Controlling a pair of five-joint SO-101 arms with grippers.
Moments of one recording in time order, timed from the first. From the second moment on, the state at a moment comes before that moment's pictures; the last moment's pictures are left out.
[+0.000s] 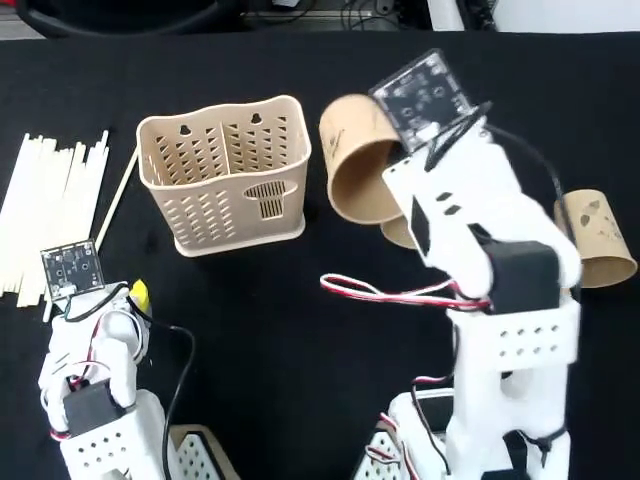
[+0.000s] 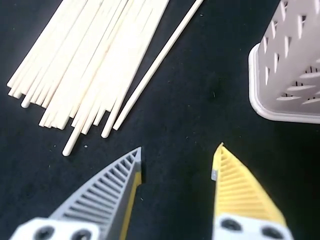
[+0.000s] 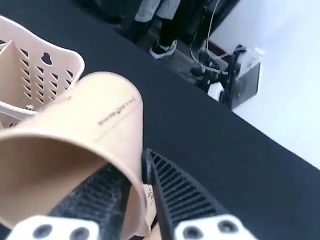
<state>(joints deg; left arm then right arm) -28.2 -104.2 90.0 64.1 -7.3 -6.5 -38.8 5.3 73.3 26.2</state>
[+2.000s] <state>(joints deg) -25.3 -104.2 90.9 64.1 -7.3 -30.3 14.9 -57.7 93.1 22.2</state>
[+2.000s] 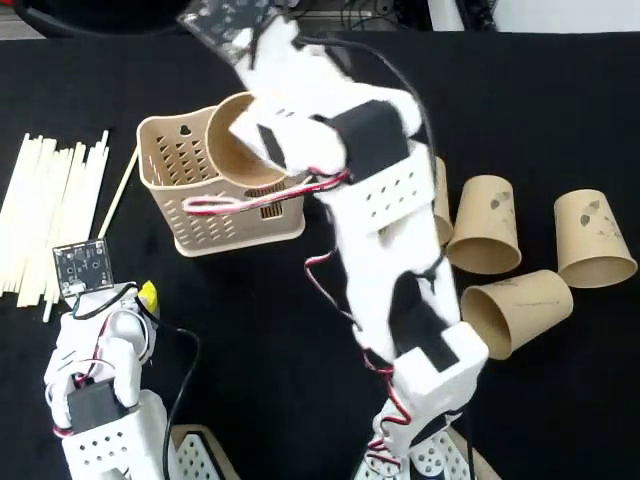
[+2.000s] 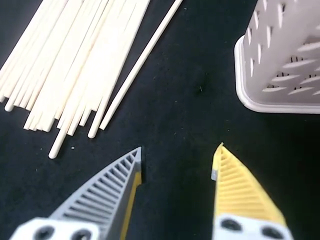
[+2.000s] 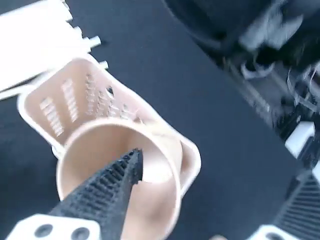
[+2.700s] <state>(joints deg) -25.3 -104.2 91.3 63.4 -7.3 -24.9 18.9 -61.5 91.3 23.0</state>
